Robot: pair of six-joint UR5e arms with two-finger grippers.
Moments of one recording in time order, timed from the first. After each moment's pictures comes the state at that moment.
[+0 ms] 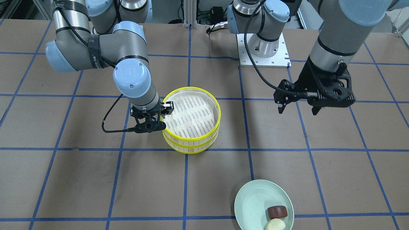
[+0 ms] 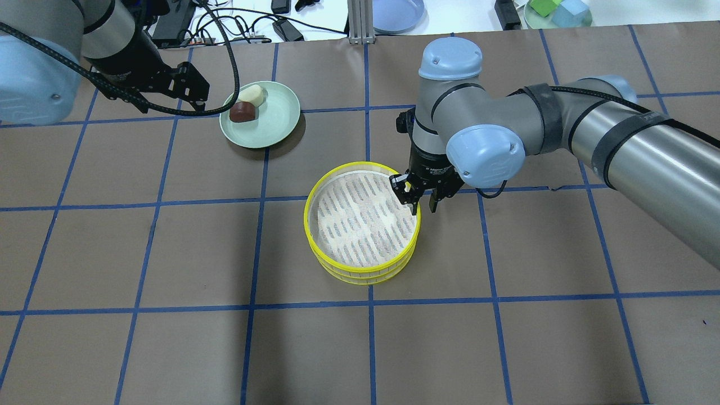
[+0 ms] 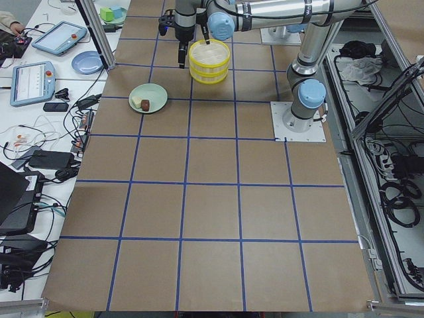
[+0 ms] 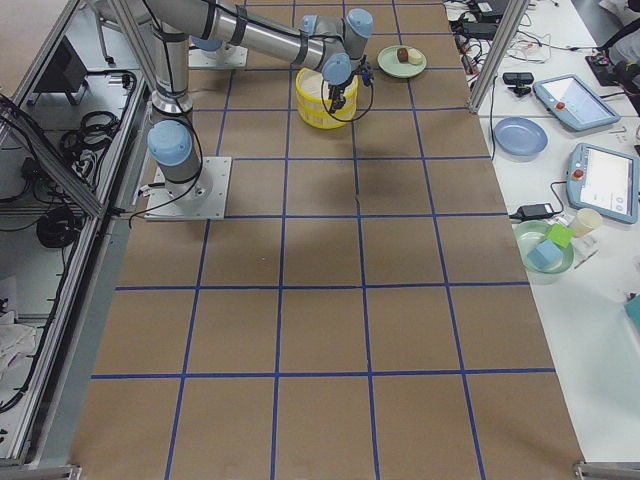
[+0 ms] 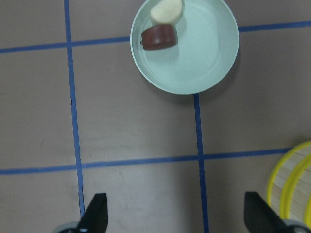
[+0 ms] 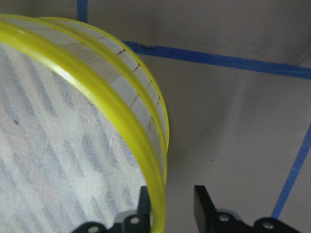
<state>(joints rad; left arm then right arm) -1.47 -1.69 -1.59 -1.24 1.58 0.19 1.79 -1.27 1.75 -1.85 -1.48 0.06</state>
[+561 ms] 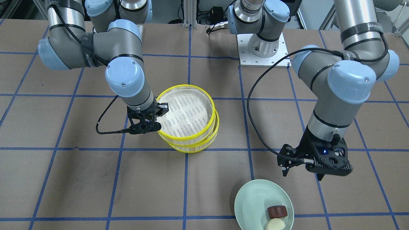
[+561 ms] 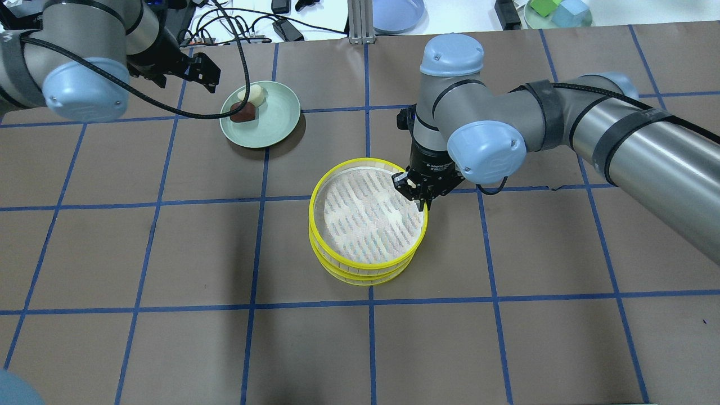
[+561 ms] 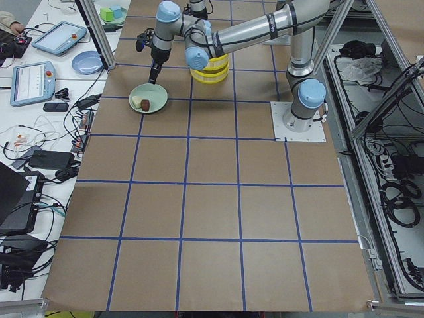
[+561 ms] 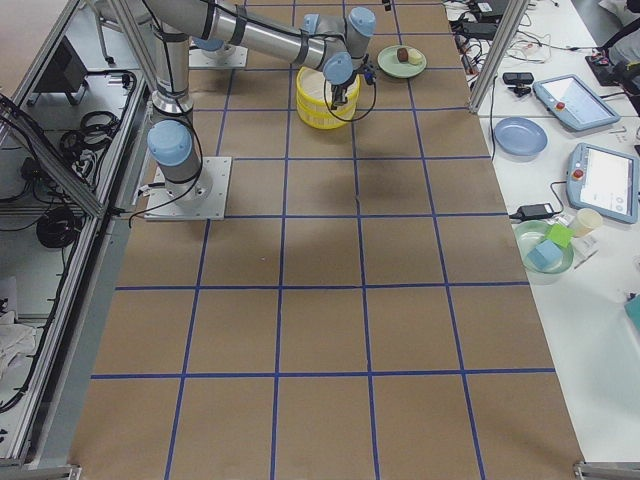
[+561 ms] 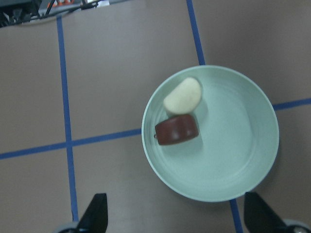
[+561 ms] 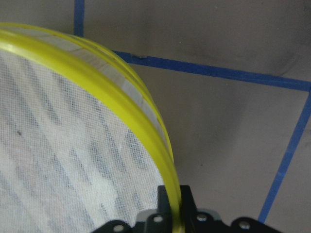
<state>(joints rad) -1.47 -1.95 -1.58 -0.81 1.56 0.28 1.75 -1.29 1.72 -1.82 -1.49 0.01</state>
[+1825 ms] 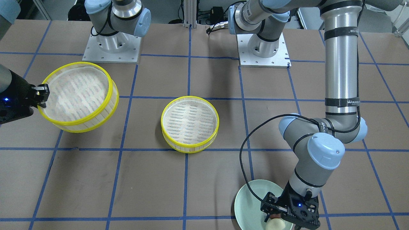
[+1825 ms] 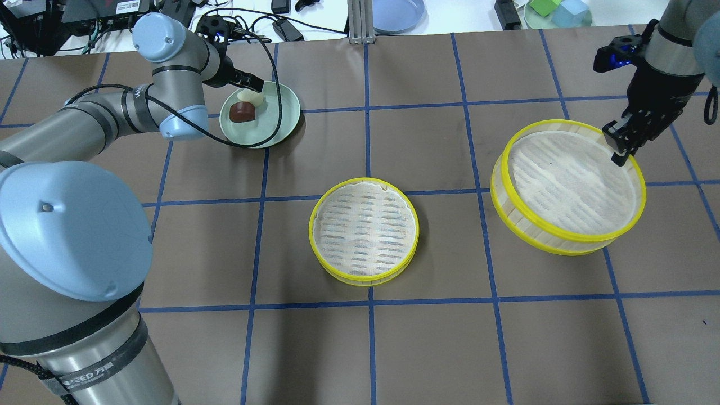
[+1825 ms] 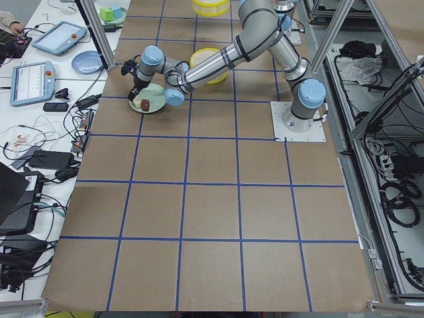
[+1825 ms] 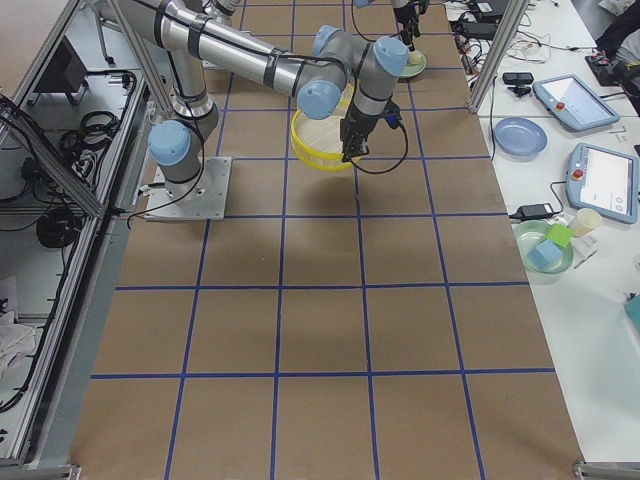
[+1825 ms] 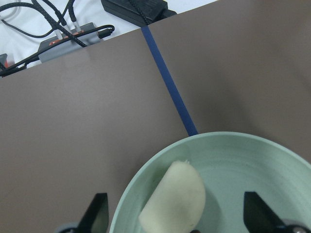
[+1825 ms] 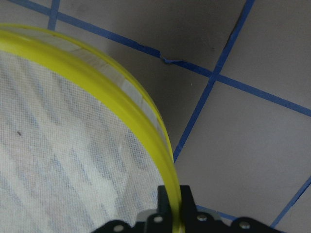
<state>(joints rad) -1.47 -2.29 -1.47 -0.48 1.40 0.45 1.24 -1.42 1.63 -1.57 -1.71 -0.68</state>
